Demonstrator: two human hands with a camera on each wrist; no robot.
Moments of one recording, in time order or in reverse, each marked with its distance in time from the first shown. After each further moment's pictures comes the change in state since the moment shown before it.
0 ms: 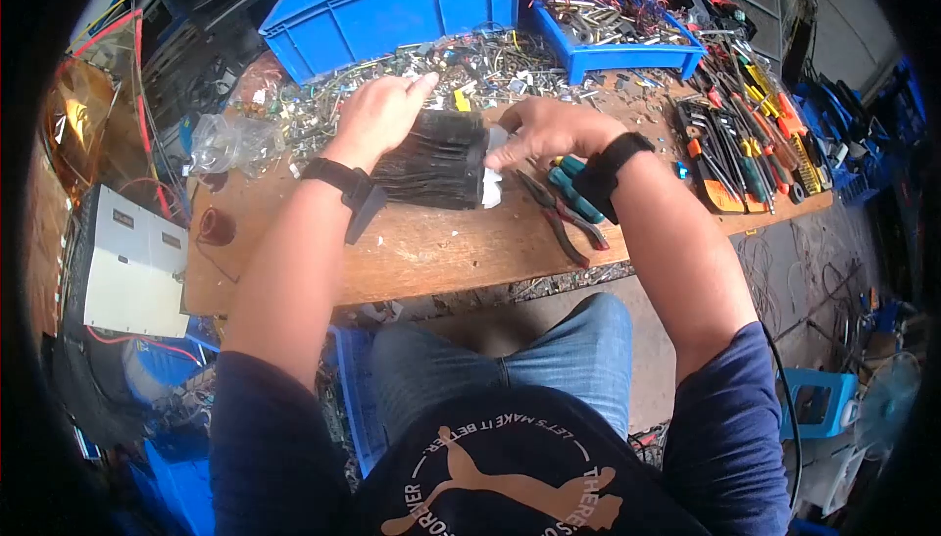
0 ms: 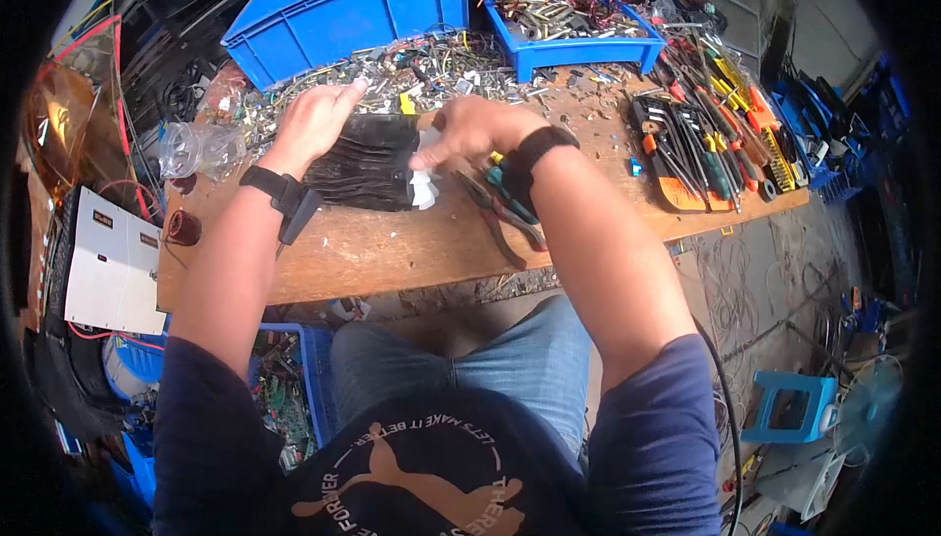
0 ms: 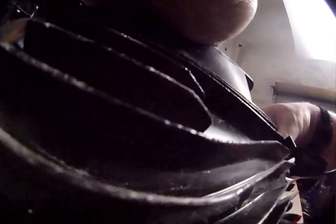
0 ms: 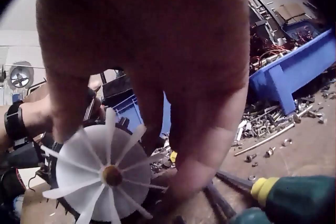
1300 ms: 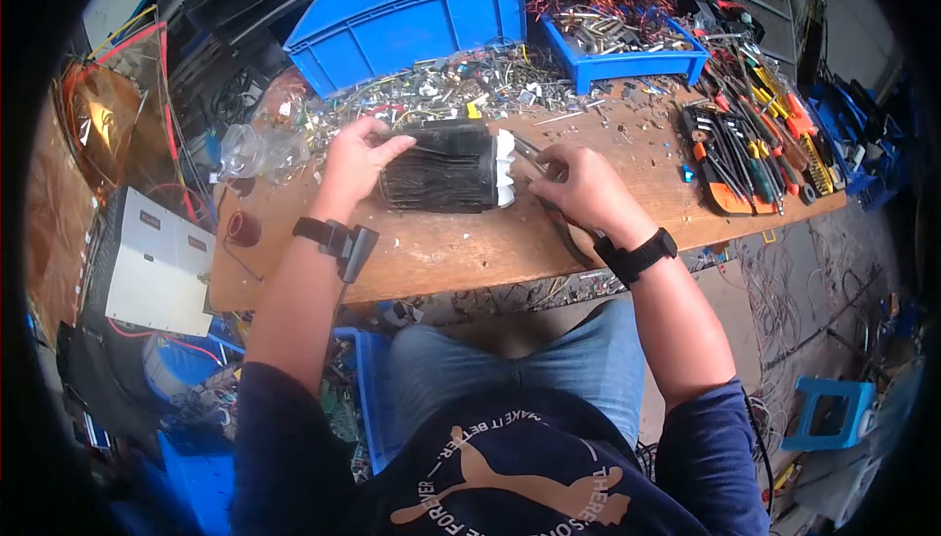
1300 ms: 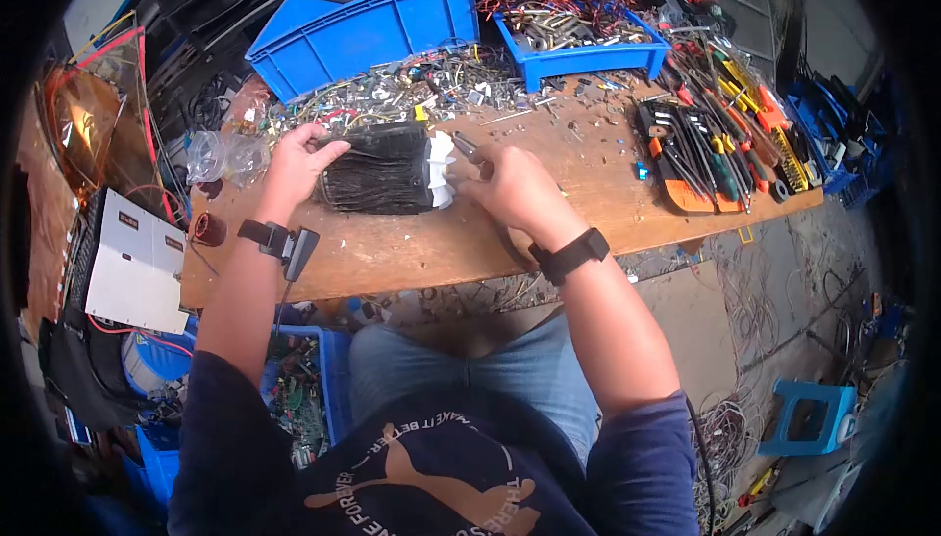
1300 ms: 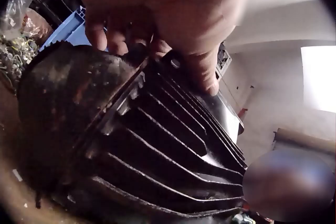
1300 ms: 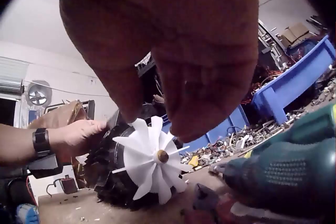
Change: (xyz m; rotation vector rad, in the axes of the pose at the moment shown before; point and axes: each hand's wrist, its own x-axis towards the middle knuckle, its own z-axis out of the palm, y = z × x) left_hand -0.041 -0.053 -0.001 -0.428 0.086 -0.098; right_hand -0.068 0.021 0.053 0.034 0.539 -0.039
